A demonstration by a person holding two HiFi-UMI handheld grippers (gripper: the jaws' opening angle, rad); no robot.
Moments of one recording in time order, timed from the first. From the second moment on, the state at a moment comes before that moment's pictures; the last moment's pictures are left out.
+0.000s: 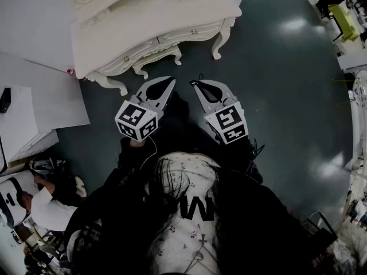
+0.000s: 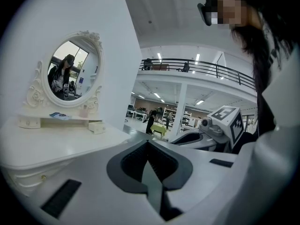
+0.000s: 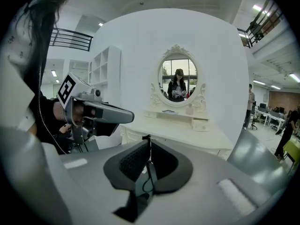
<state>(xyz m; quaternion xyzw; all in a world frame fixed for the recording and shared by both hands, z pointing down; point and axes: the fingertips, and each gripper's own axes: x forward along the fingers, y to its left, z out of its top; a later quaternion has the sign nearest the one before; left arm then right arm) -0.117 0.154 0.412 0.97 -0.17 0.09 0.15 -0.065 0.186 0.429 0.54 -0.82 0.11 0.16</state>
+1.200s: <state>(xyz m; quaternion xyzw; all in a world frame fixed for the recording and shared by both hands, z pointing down) -0.051 -0.049 0.392 0.98 -0.13 0.09 0.14 -0.002 -0.012 0.410 0.57 -0.80 0.11 0.17</state>
